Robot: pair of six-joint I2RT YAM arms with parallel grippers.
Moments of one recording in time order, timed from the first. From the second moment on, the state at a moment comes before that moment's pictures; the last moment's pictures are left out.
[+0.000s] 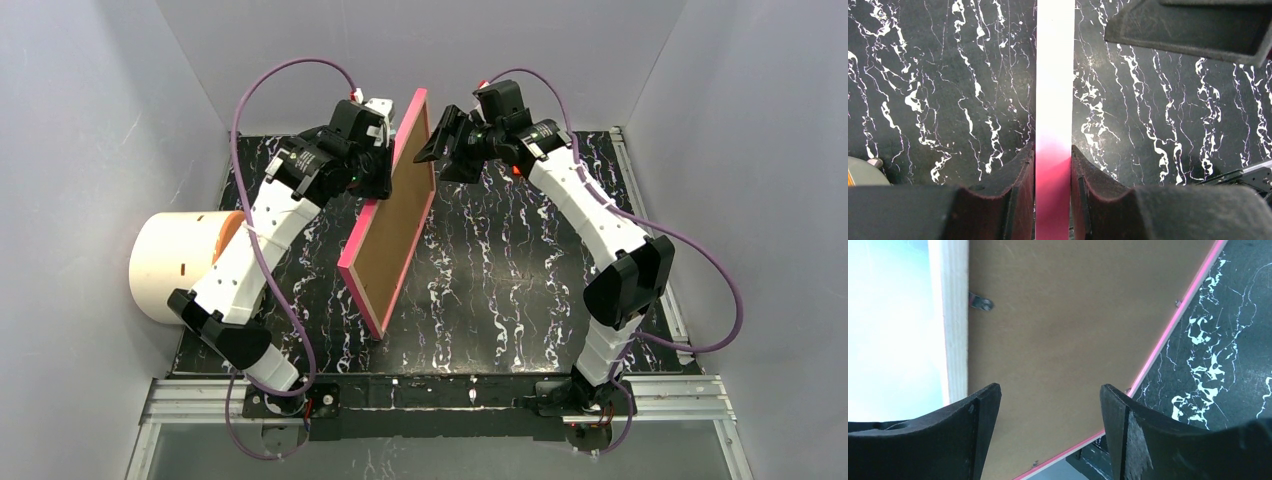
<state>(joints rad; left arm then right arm) -0.61 1.58 1.96 -1.17 -0.15 -0.32 0.55 1.80 1.92 -0.77 -0.37 0.87</state>
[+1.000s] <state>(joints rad) -0.65 1.55 1.89 -1.07 -0.07 -0.31 0.59 1.83 2.01 -0.60 -0.44 0.92</state>
